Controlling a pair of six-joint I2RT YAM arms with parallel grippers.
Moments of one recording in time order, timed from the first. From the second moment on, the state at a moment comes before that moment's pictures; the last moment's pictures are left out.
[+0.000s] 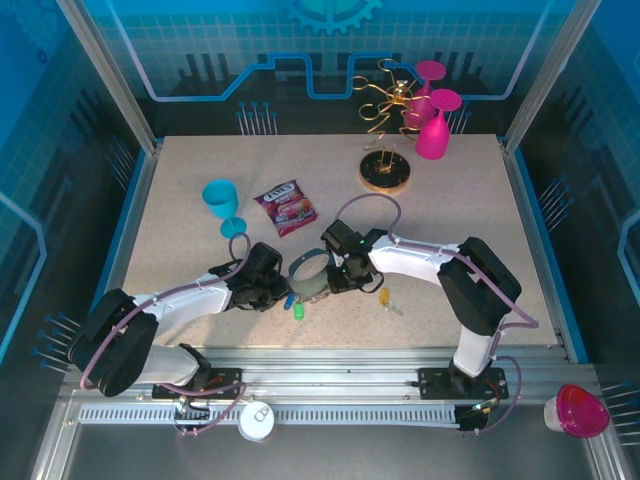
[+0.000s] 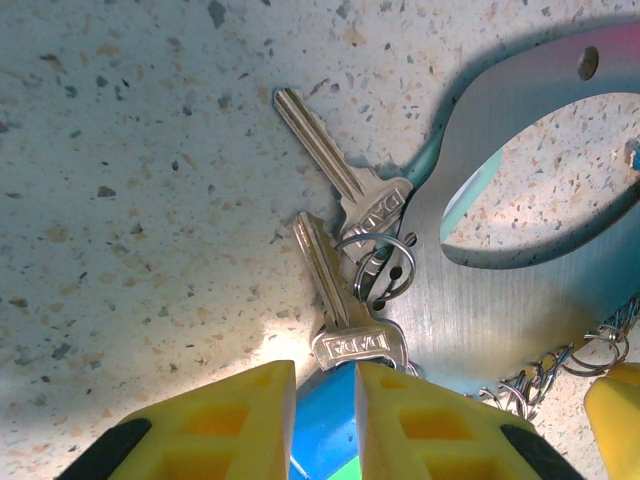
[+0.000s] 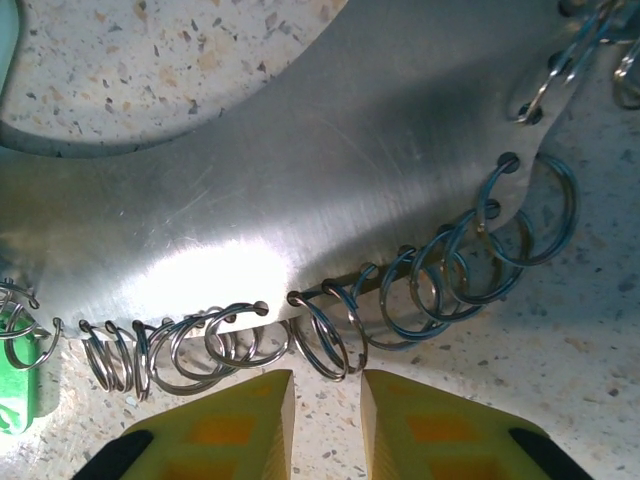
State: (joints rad) left arm -0.58 1.33 0.57 -0.32 0.09 -1.19; right arm 0.78 1.79 1.12 -0.63 -0.10 0.49
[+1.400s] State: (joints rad) left arm -0.58 1.32 0.57 -0.32 0.09 -1.19; right arm 0.70 1.74 1.14 -0.58 -0.17 0.57
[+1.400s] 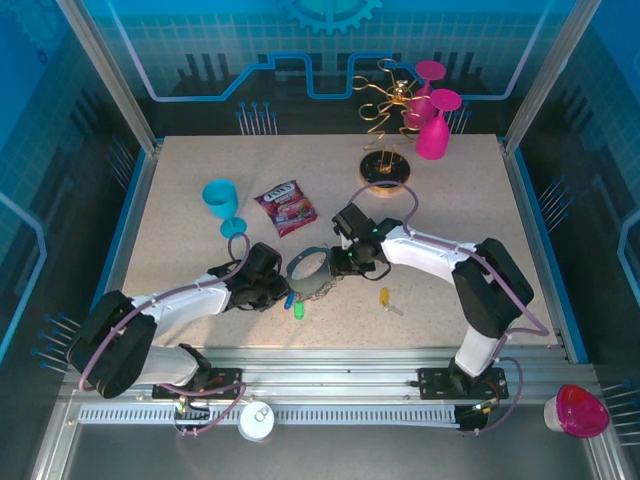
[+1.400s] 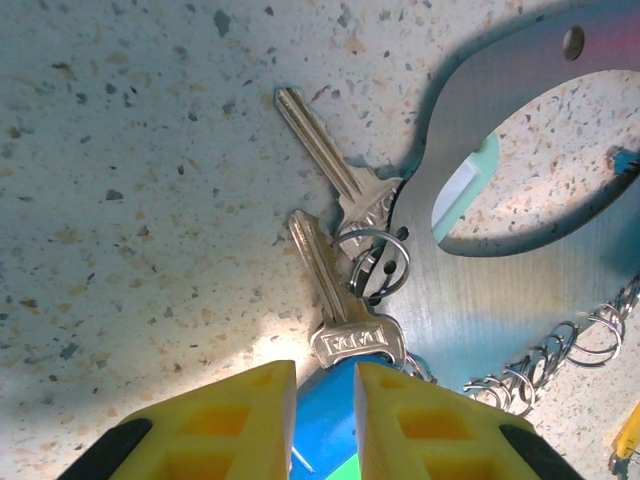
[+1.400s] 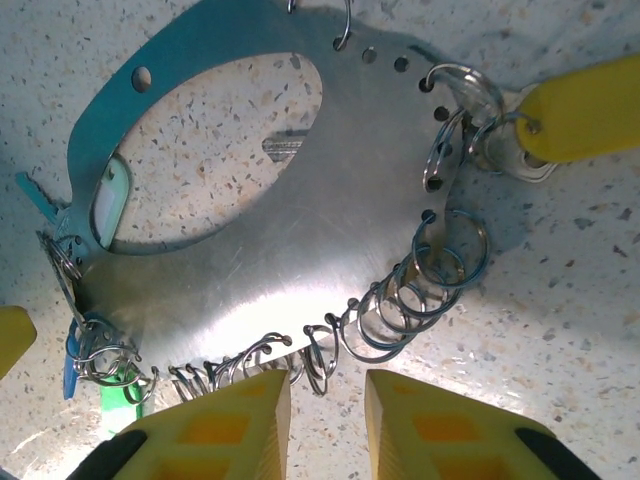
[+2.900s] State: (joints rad) left arm -0.73 1.27 0.70 -0.42 -0.05 -1.06; right arm 0.77 1.74 1.03 -0.57 -0.25 0.57
